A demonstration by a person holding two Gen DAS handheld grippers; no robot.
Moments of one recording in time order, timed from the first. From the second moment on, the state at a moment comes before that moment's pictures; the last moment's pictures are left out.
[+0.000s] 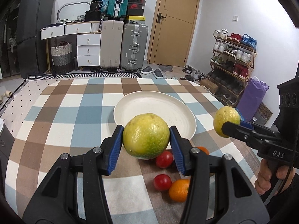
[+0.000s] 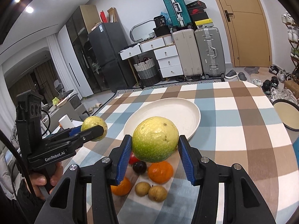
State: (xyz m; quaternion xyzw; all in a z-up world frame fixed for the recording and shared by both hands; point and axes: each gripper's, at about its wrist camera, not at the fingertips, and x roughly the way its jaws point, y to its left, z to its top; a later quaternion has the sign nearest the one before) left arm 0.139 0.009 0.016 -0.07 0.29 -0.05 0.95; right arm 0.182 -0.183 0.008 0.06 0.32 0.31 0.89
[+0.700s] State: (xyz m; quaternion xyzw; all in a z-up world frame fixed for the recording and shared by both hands) left arm 0.211 -0.003 -0.014 -0.04 0.30 -0.06 0.95; right arm 0.233 -0.151 -0.013 0.03 0.35 0.31 0.88
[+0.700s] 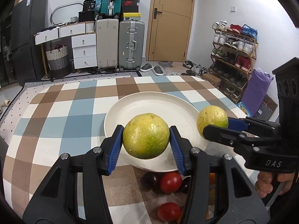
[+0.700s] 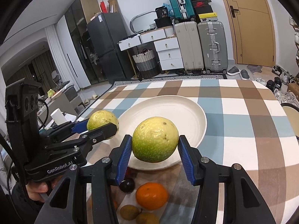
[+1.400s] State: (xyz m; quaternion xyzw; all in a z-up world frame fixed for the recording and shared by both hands) left arm 0.232 0.000 -0.042 -0.04 0.33 -0.06 0.94; right arm 0.245 -0.141 -0.033 0.00 0.38 0.29 0.88
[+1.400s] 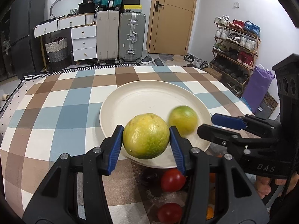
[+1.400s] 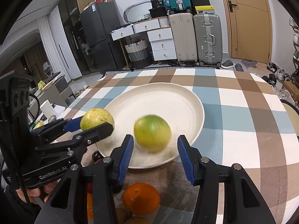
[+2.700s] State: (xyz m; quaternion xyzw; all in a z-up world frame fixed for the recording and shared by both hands) left arm 0.140 0.024 -0.030 -0.07 0.30 -0.01 0.95; right arm 0.203 -0.178 -0.027 0.03 0.37 0.27 0.89
